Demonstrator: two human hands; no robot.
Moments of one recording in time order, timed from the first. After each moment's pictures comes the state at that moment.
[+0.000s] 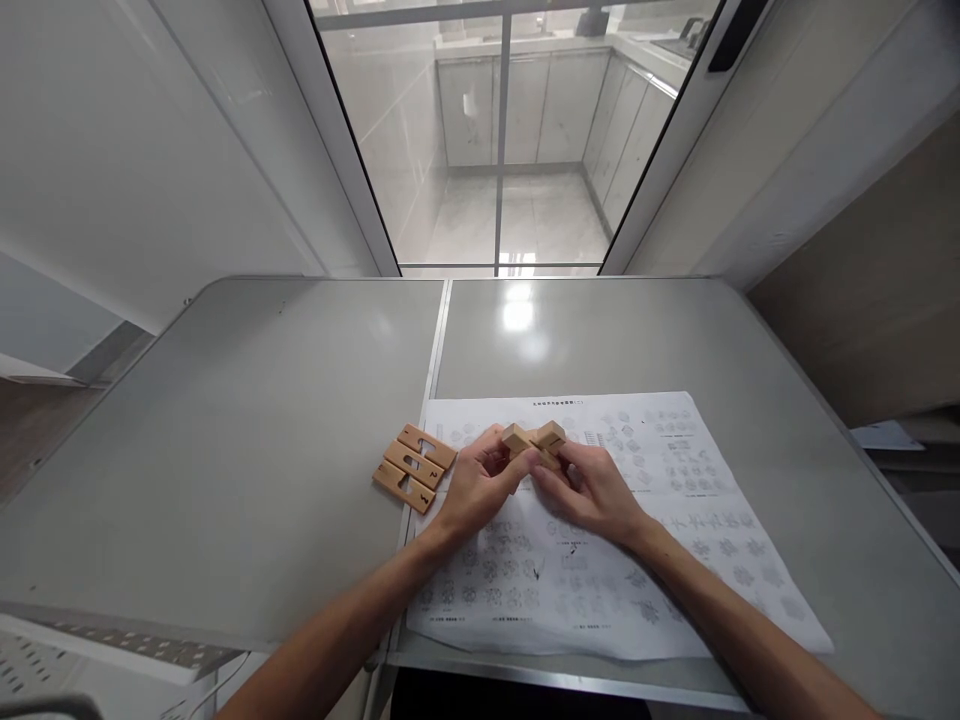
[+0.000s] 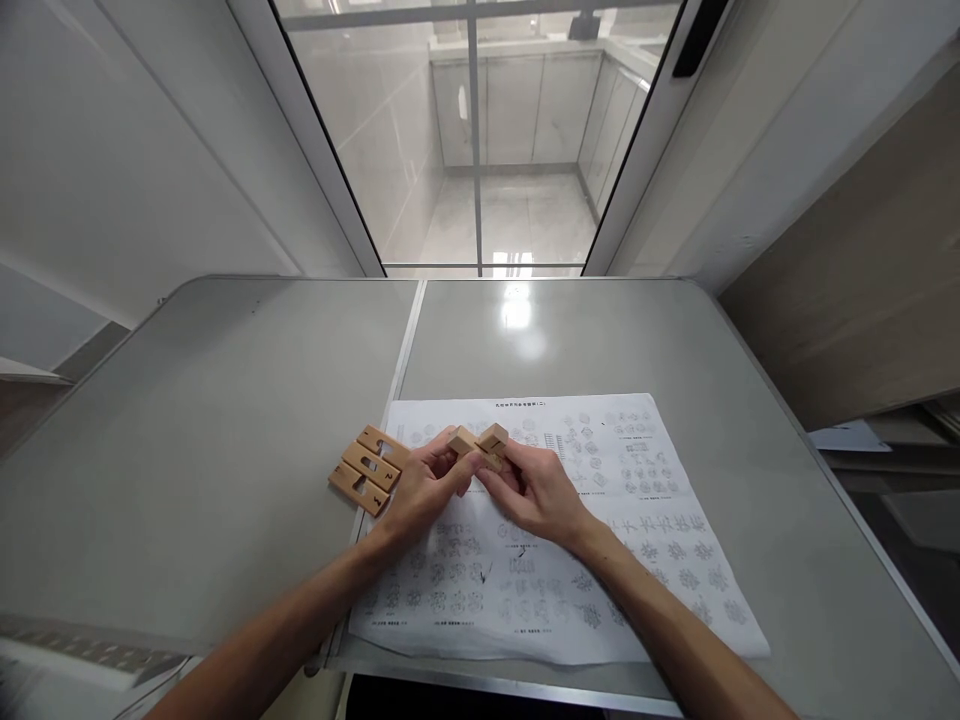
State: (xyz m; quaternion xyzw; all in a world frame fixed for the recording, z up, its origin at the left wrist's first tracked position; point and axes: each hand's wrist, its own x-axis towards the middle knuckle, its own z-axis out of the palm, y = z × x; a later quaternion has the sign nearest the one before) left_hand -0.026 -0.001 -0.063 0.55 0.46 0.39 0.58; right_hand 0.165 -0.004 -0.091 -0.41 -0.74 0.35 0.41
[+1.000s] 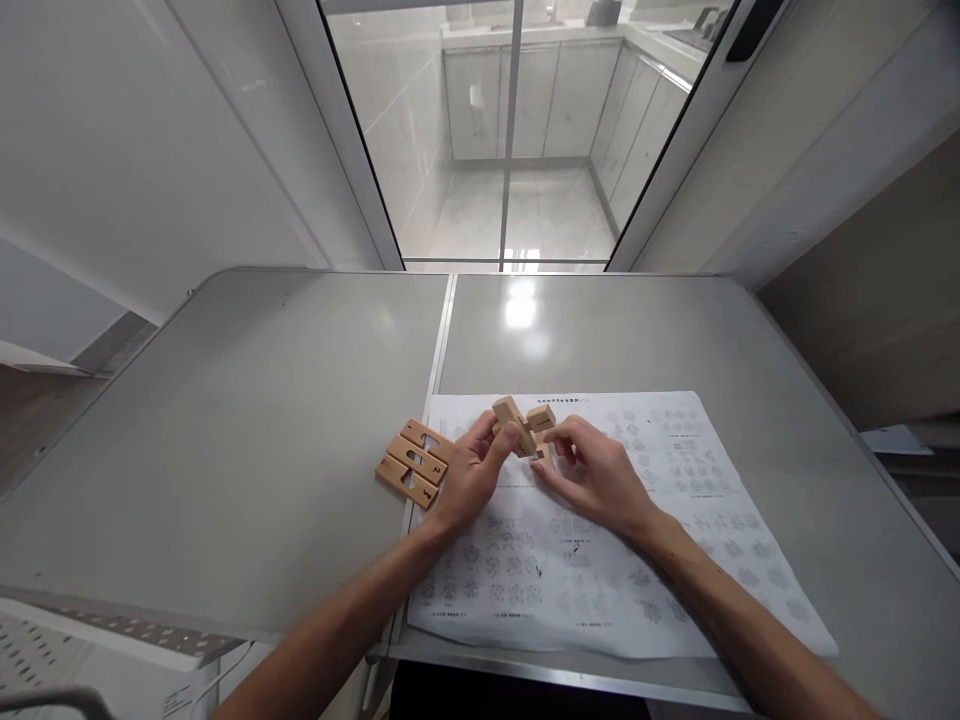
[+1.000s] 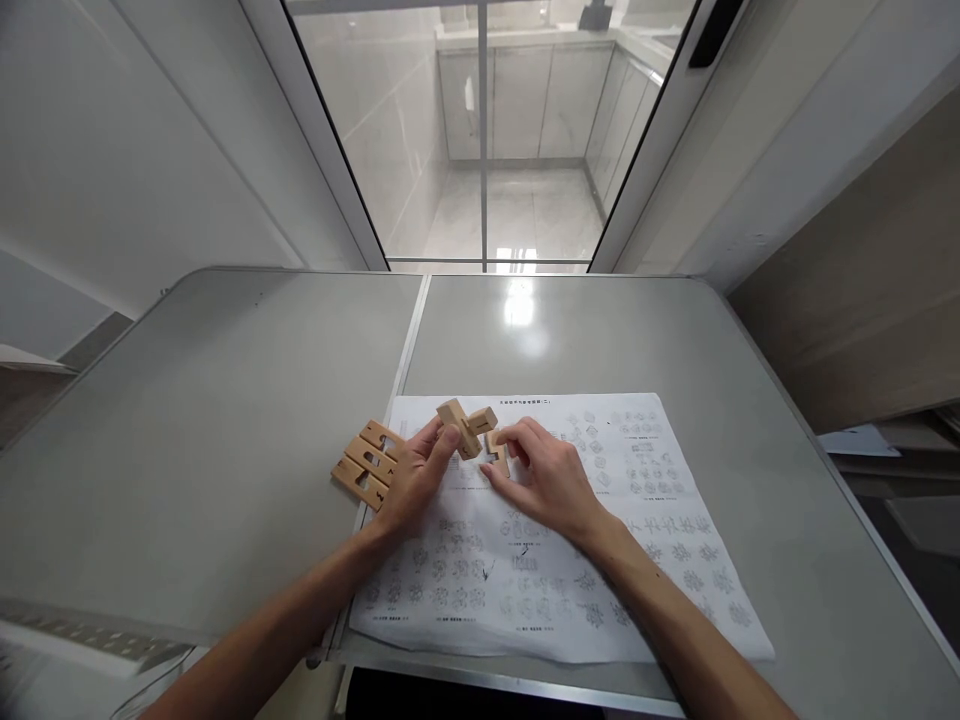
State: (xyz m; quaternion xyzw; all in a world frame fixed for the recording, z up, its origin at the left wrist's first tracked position) left_hand -0.030 0.004 -0.073 0.48 0.44 0.47 0.59; right_hand 0.173 0.001 -0.095 -0.45 -0.77 0.23 0.38
